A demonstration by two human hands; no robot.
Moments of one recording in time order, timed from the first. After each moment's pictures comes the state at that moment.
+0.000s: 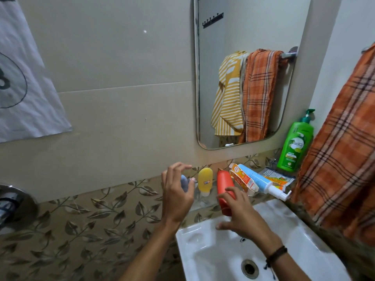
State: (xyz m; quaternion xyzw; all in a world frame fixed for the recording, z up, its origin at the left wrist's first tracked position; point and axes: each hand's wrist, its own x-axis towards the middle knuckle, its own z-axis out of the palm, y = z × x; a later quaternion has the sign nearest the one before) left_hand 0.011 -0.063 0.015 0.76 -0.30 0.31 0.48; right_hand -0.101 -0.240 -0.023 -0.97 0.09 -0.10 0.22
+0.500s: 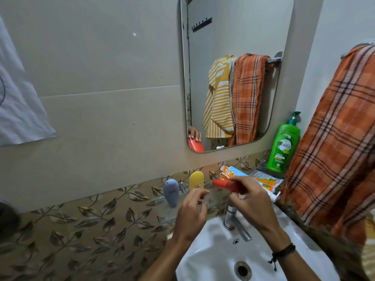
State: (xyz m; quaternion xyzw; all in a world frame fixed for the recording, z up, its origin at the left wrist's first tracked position) left_hand -0.006 -0.103 -0.038 0.76 -0.40 0.13 0.49; right_hand -0.115 -0.265 0.010 -0.86 0.11 -0.40 0.30
